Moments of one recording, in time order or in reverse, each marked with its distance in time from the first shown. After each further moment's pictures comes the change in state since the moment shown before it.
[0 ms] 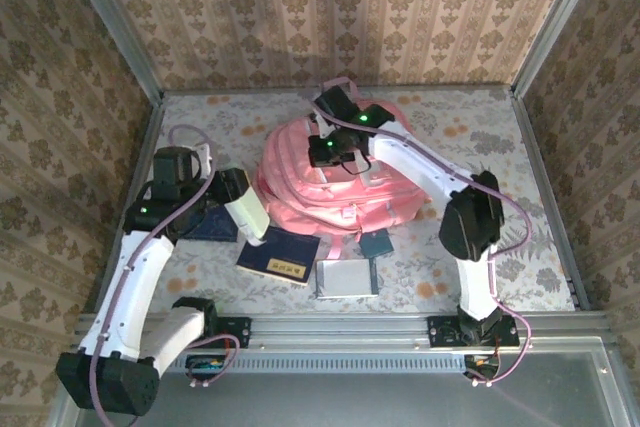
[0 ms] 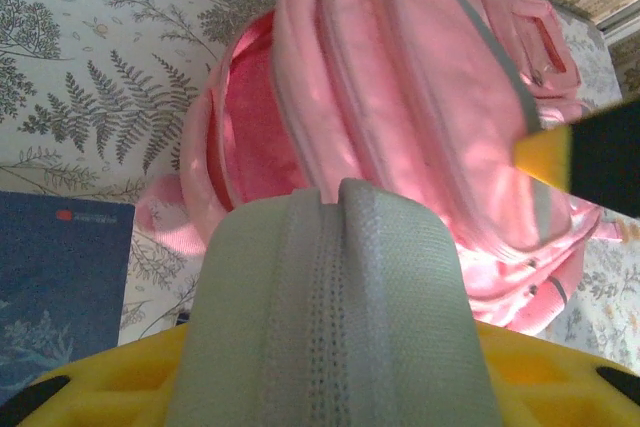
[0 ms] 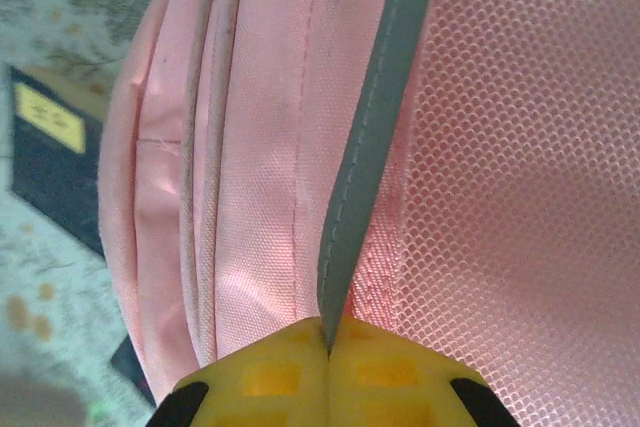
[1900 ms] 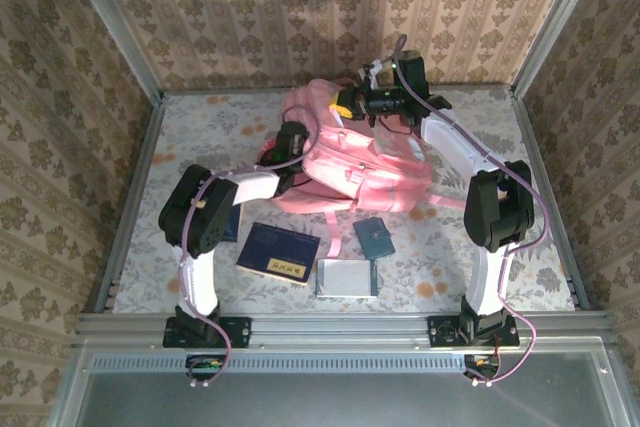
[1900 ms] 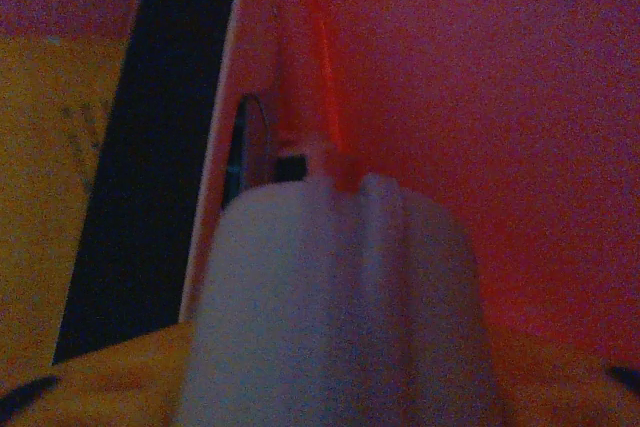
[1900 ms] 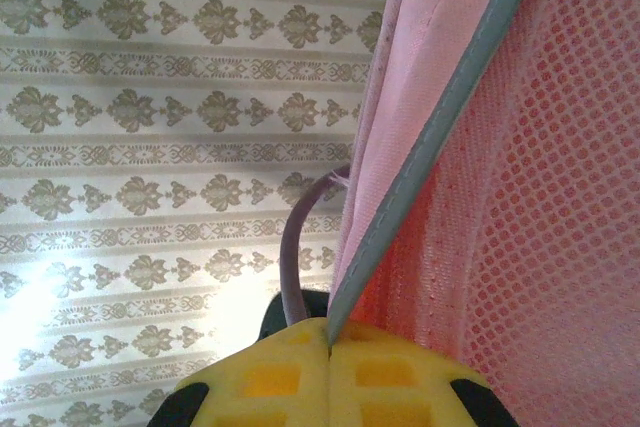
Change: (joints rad) left arm -0.412 1.028 0.191 1.196 0.202 -0.828; right arm -0.336 -0.020 -0.174 0.727 -0.735 0.625
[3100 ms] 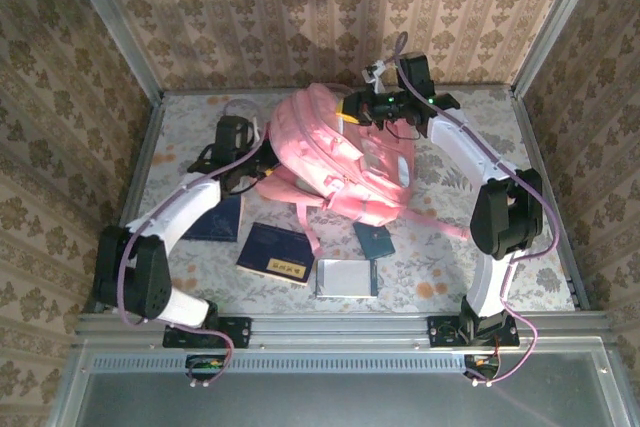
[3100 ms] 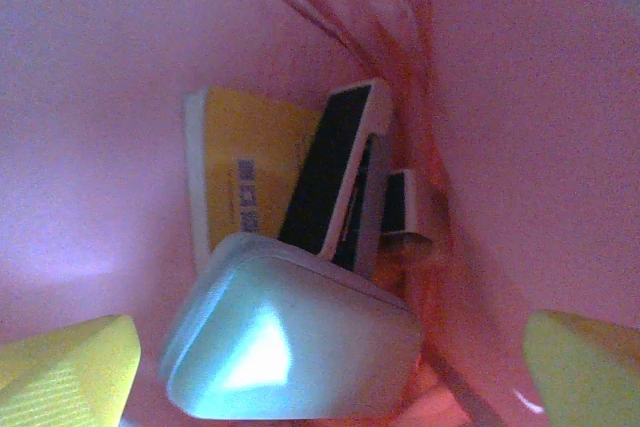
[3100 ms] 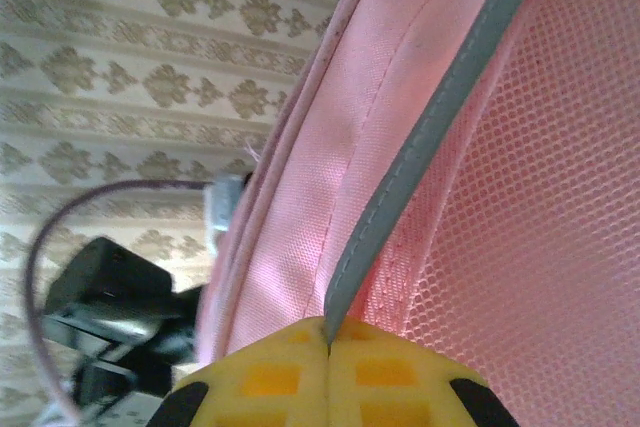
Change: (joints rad) left arm 0.232 -0.531 -0.127 -0.680 -0.117 0.455; right arm -0.001 -0.070 0.013 -0.246 0.094 -0.328
